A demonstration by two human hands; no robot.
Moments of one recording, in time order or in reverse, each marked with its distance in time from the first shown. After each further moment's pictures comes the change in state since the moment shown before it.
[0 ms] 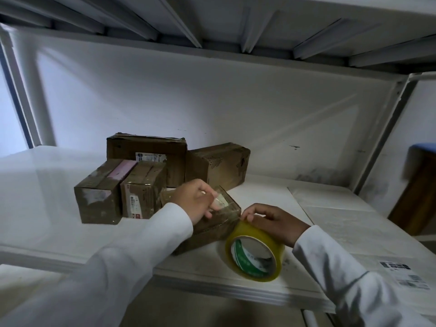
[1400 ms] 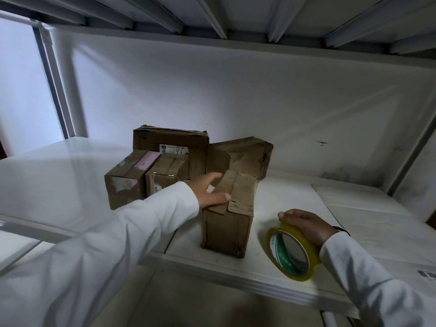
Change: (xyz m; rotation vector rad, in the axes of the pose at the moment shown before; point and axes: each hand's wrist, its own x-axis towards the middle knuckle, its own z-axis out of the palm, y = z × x) left_hand 0.035 -0.033 -0.034 0.324 -0.320 0.022; right_hand 0.000 0.024 0.001 0.287 0.186 0.369
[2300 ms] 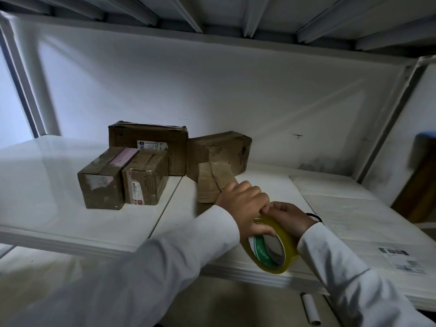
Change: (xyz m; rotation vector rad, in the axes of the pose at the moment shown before) left_hand -0.021 0.088 0.084 0.669 0.168 0.549; right_hand -0.016 0.002 -0.004 -0.053 0.014 -0.066
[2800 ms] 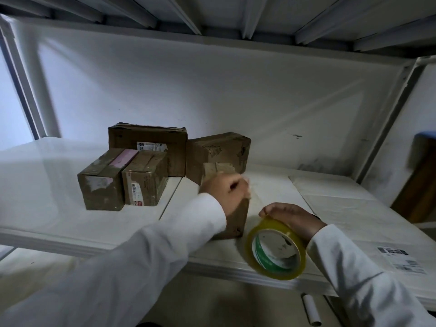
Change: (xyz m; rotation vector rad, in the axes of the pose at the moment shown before) left_hand -0.003 -0.018 -0.004 -0.663 0.173 -0.418; right_hand -0.017 -0.001 -0.011 0.055 -0.089 -0.087
